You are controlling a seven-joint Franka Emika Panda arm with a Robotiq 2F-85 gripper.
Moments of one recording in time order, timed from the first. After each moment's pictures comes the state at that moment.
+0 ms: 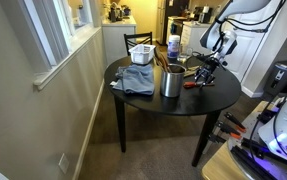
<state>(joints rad) -0.10 0.38 -0.26 -2.37 0.93 2.52 0.57</state>
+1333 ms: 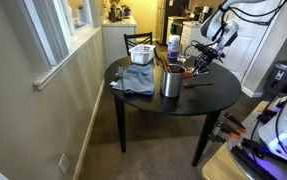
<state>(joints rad) -0.12 0.27 -0.22 -2.36 0.99 2.53 0.51</state>
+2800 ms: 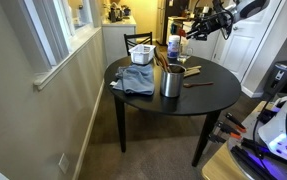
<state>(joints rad) -0.11 -0.27 -0.17 -2.52 1.47 2.39 0.16</state>
